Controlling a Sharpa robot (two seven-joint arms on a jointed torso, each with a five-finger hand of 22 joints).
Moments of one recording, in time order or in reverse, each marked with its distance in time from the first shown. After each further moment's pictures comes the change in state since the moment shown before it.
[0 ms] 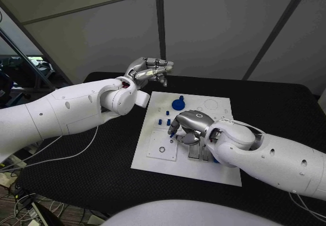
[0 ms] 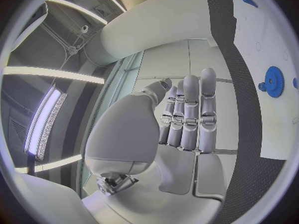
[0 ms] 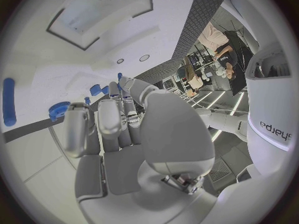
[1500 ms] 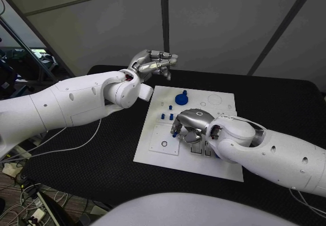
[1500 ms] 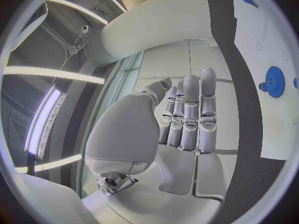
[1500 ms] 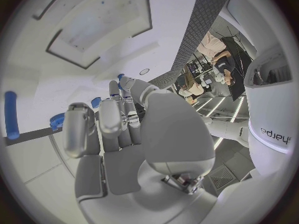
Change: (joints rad) left arm 0.002 0.003 0.000 -0.004 0.000 0.004 0.000; left_hand 0.000 0.000 0.000 0.000 0.000 0.000 0.000 0.000 0.000 0.000 0.000 0.000 0.001 0.000 0.000 0.000 0.000 0.000 0.000 0.000 0.000 0.000; right arm -0.002 0.017 -0.006 -0.013 -0.038 0.092 -0.018; right_hand -0.007 -0.007 0.000 0.000 0.002 -0.001 -0.001 -0.003 0.001 0.014 -0.014 -0.006 0.000 0.000 0.000 0.000 0.000 0.000 0.000 0.000 0.004 0.000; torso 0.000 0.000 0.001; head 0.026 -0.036
